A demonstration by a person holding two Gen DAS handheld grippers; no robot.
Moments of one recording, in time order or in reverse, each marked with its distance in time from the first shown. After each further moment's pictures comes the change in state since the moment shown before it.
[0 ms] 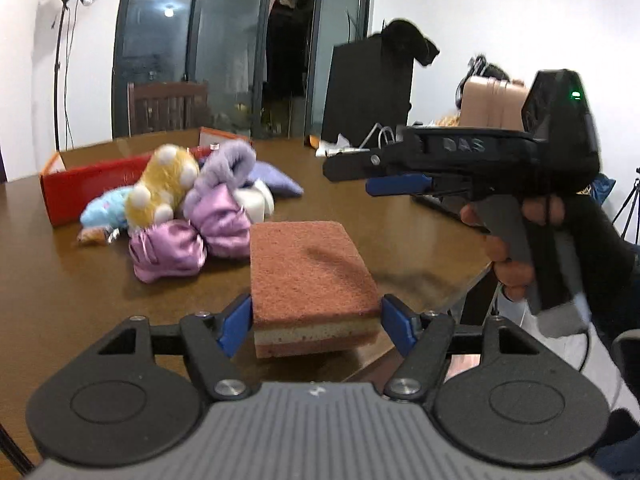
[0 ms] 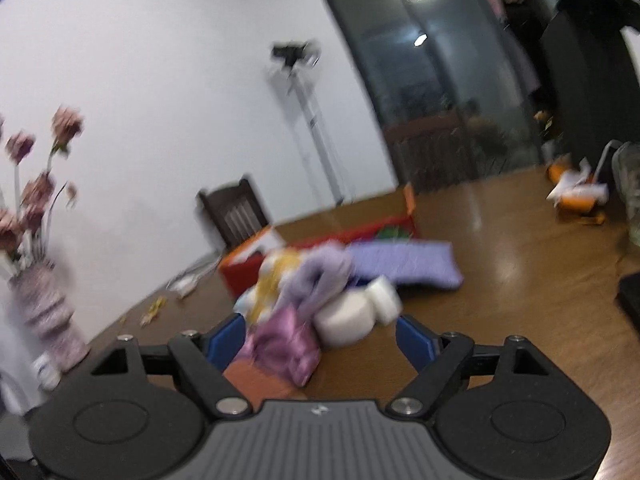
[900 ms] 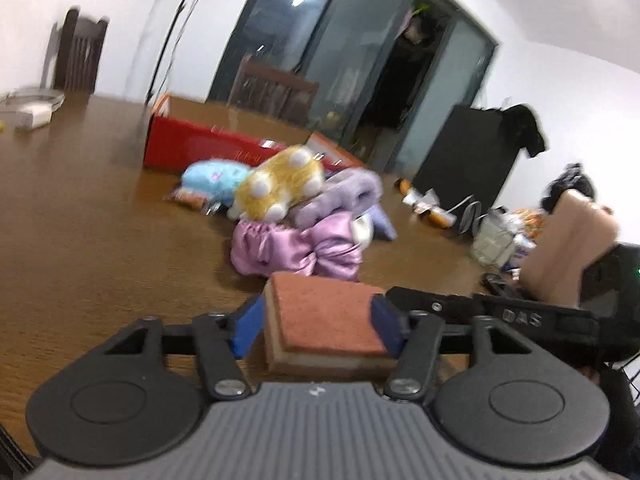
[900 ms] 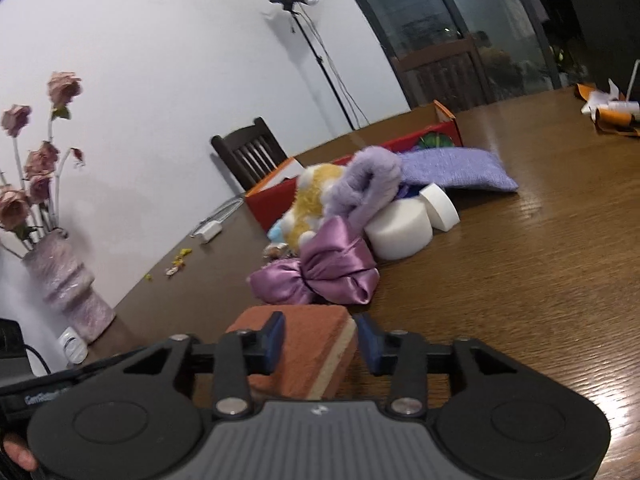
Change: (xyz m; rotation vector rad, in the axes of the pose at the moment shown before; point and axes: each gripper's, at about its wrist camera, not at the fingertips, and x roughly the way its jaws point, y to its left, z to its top) left arm -0.014 0.079 0.003 -0.428 -0.058 0.142; right arm 0.041 0.025 -0.027 0.104 0.176 0.044
